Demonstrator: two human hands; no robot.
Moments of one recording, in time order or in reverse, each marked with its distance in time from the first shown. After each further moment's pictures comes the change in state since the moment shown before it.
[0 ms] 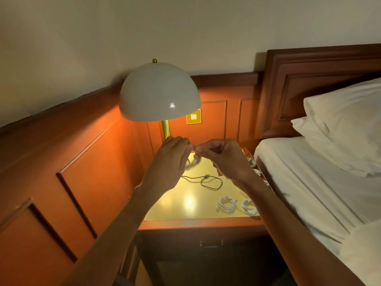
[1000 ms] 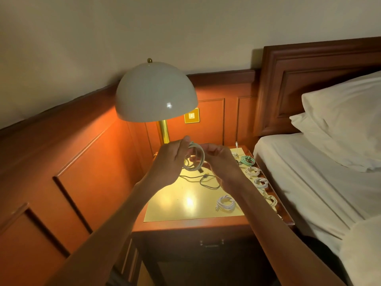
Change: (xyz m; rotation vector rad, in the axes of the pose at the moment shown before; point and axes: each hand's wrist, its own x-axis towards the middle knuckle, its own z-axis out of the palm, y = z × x) left_hand 0.013 0.013 0.006 -0.550 -0.103 -0.282; right_hand 0.009 0.033 0.018 0.377 0.026 0.174
